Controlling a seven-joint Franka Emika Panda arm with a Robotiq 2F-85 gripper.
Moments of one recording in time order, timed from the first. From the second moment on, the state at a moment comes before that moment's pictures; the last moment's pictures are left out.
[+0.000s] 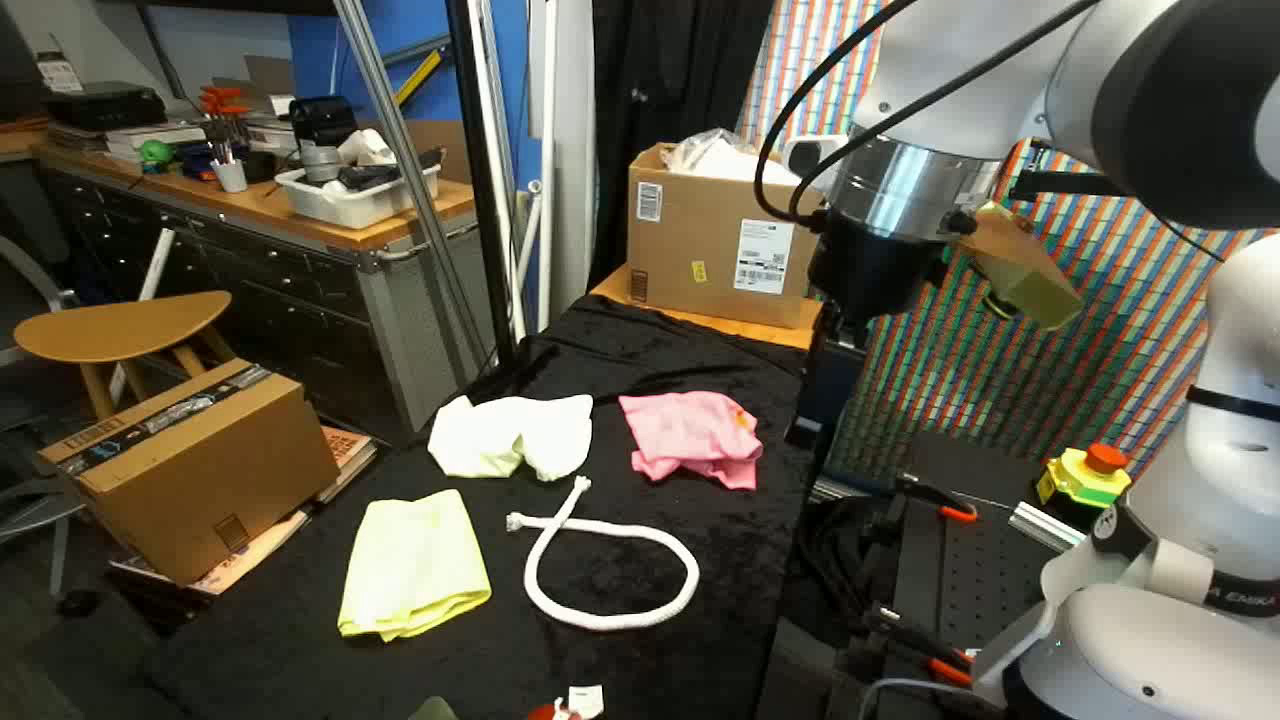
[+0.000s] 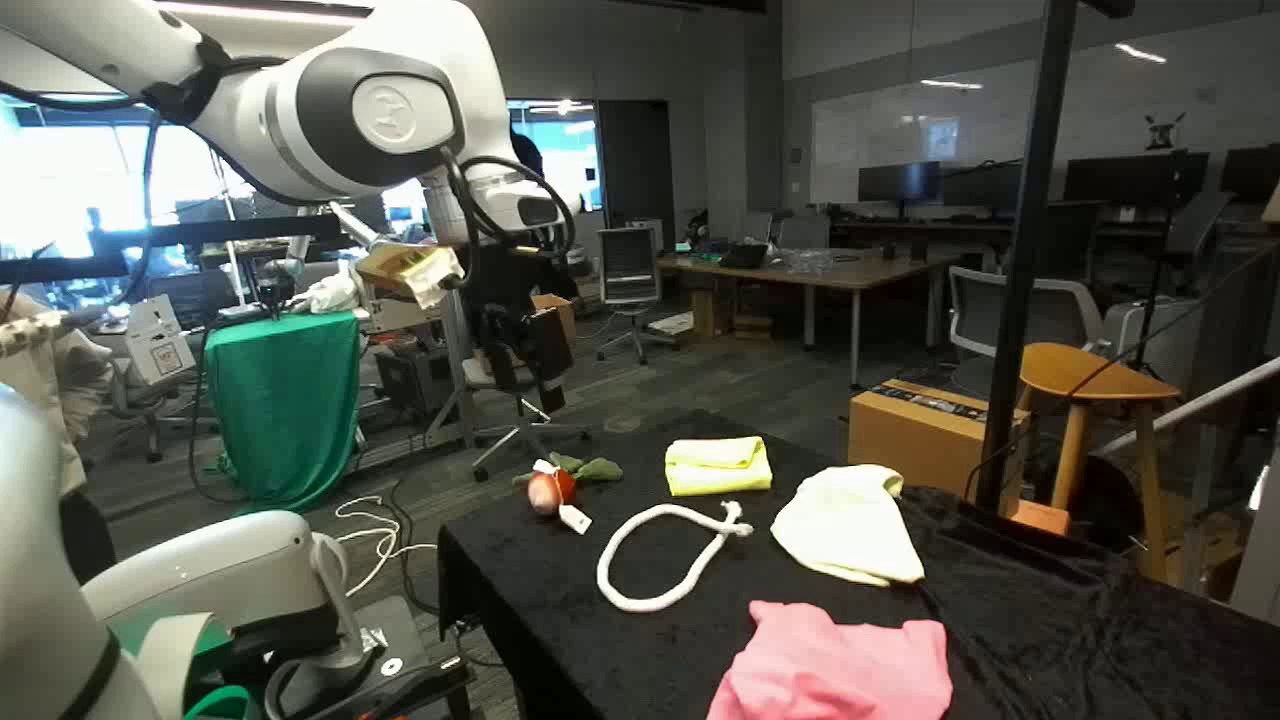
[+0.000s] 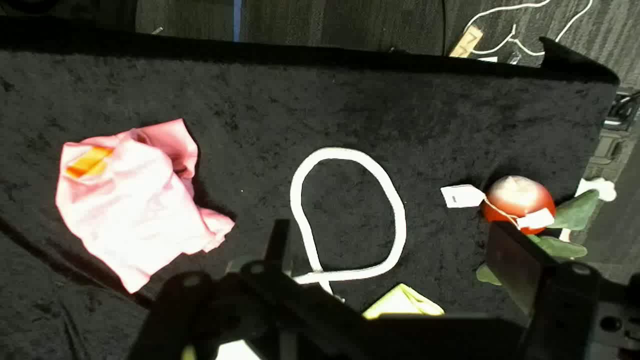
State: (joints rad) arm 0.21 -0.61 0.26 -2.75 0.13 2.28 0.18
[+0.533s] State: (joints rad) arm 0.21 -0.60 0.26 -2.74 0.09 2.28 0.18
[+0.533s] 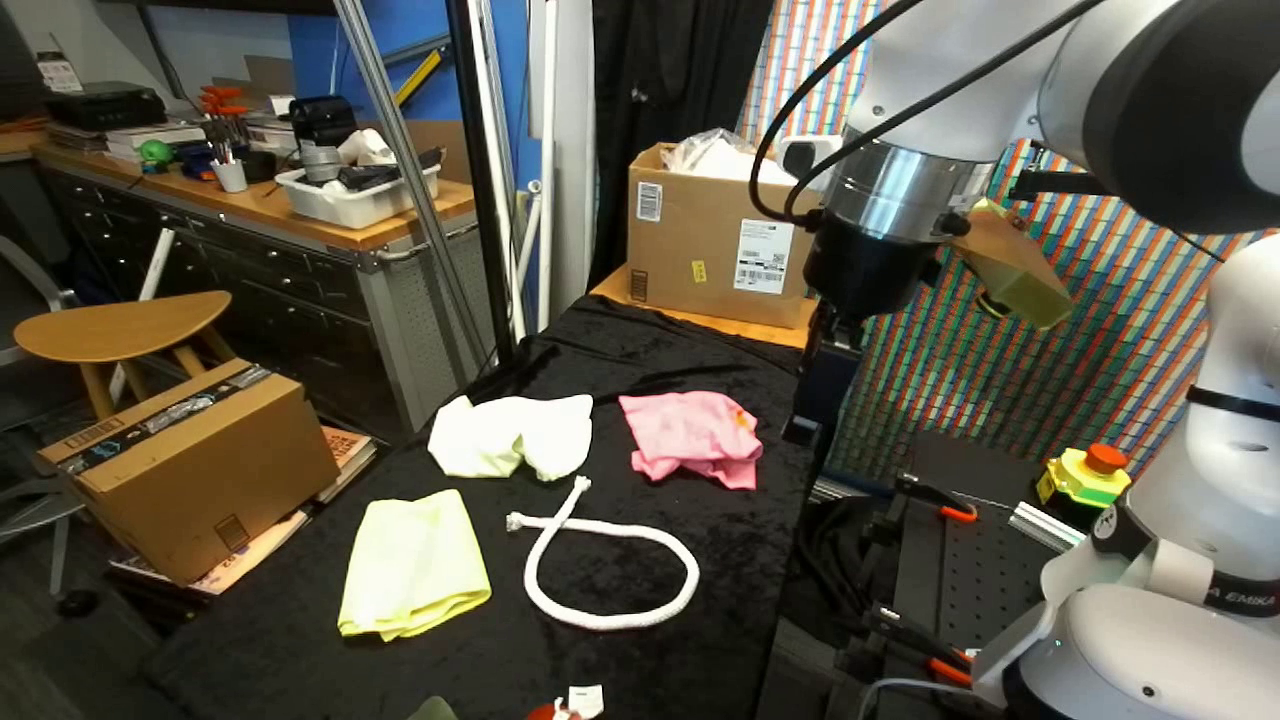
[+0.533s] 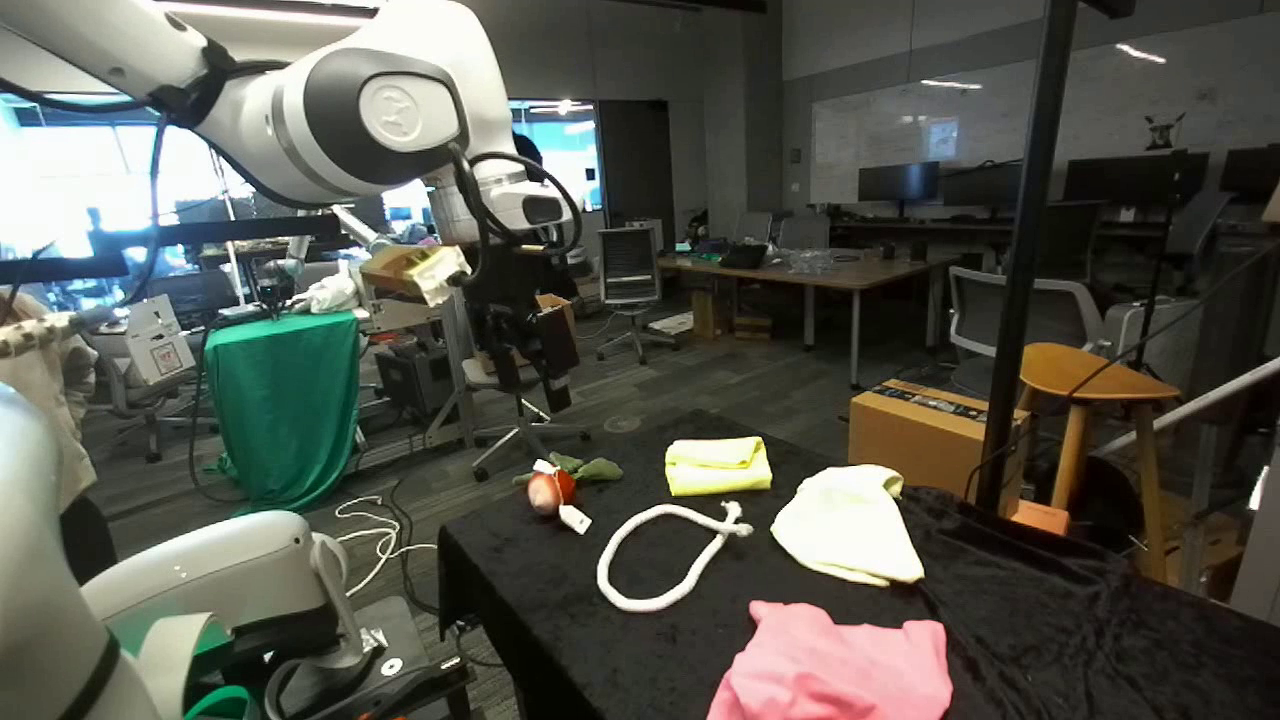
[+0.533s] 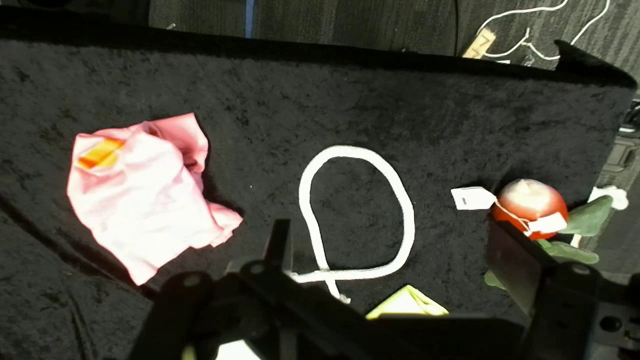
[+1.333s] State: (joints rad) arm 0.12 -0.23 0.25 -2.43 -0.08 2.37 0.18
